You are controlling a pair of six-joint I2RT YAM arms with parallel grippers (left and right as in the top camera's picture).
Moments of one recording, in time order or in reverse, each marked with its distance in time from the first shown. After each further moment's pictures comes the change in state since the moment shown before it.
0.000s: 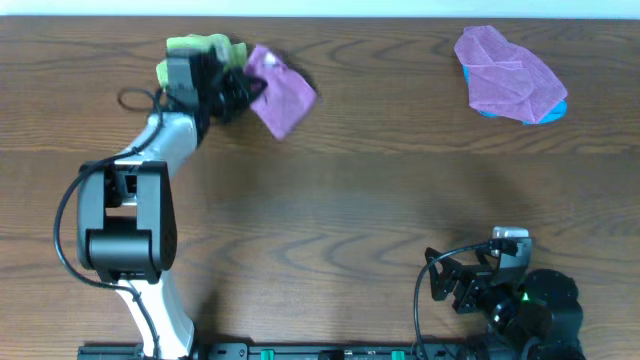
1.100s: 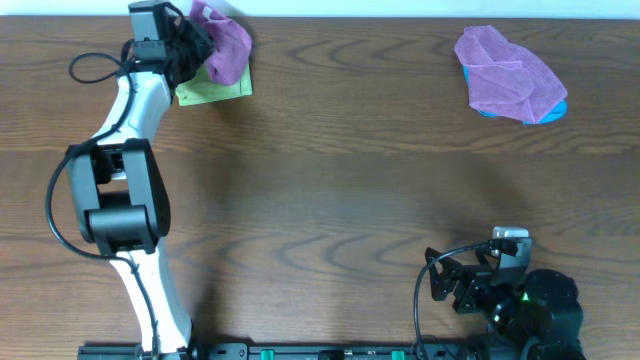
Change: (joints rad) left arm 0.118 0.186 0.357 -0.191 -0.315 0.037; right arm 0.000 0.000 0.000 0.000 0.000 0.000
